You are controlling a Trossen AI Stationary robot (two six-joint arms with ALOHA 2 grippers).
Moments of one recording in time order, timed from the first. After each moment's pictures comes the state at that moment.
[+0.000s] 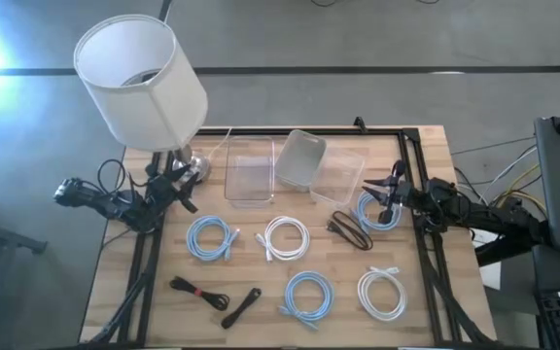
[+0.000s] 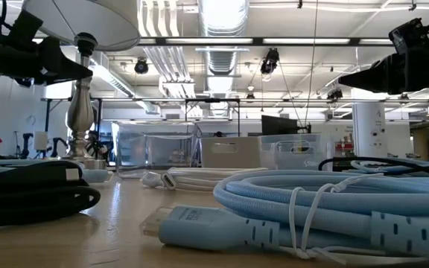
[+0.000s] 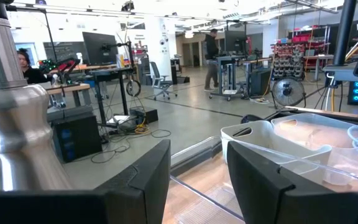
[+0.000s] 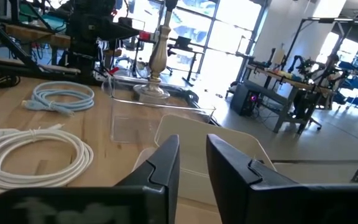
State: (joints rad) left arm -0.32 0.02 0.01 0.18 -1.15 0.24; right arm -0.21 0.04 0.01 0.03 0.11 -0.21
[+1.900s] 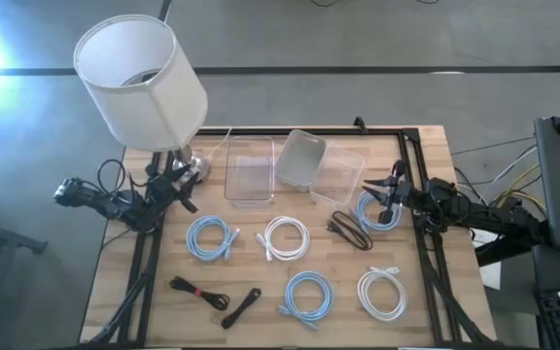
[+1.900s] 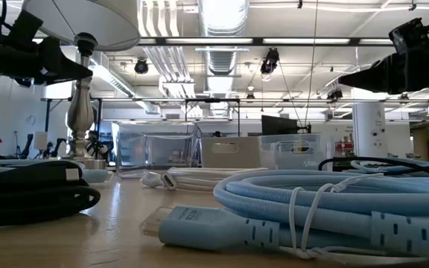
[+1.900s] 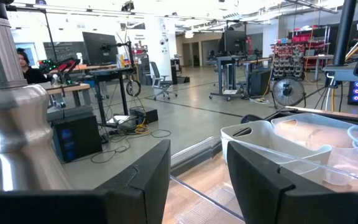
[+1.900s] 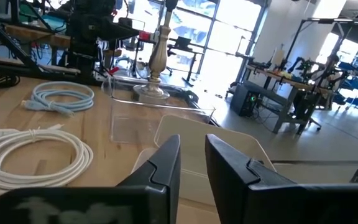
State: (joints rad) left arm -0.32 0.02 0.01 0.18 -1.15 0.24; right arm -0.21 0.04 0.01 0.04 0.11 -0.21
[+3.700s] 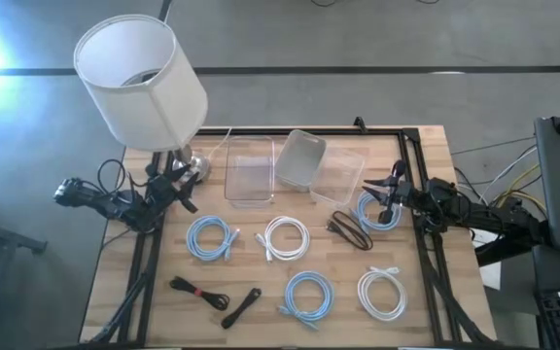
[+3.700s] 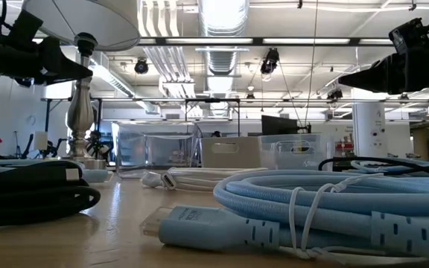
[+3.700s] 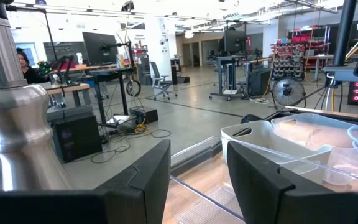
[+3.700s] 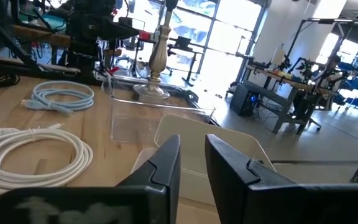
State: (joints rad) left arm -0.32 0.02 0.01 0.18 -1.15 0.24; right arm -0.21 0.04 0.01 0.03 0.11 -0.22
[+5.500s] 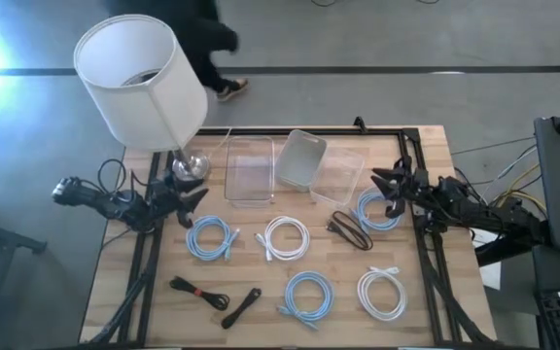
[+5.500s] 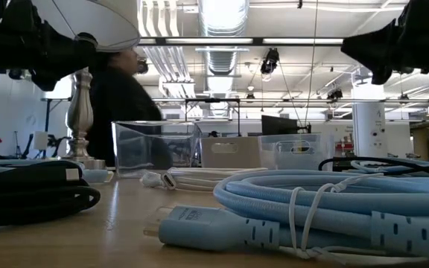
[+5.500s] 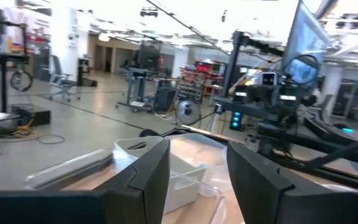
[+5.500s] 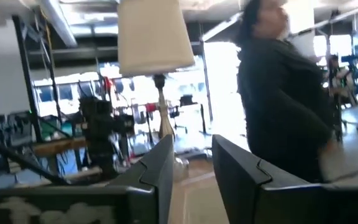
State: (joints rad) left arm -0.32 0.08 0.01 0.24 -0.74 -0.03; right arm -0.21 0.07 0.01 0.35 0.11 0.13
